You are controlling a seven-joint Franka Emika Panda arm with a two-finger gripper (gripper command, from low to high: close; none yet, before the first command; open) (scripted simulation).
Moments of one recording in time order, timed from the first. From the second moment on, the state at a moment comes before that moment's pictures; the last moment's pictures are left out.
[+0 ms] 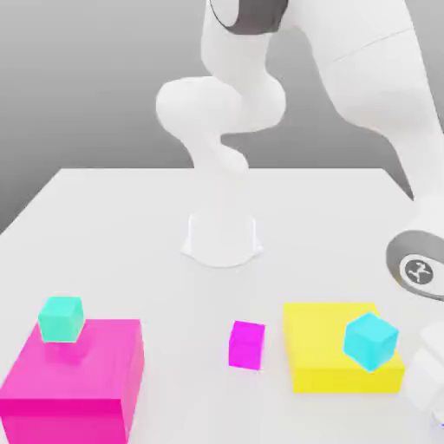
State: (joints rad) arm 0.24 0.62 0.35 -2.11 -0.44 2.66 1.35
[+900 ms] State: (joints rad) arm -0.45 -0.11 -0.06 -2.53 -0.04 2.41 1.54
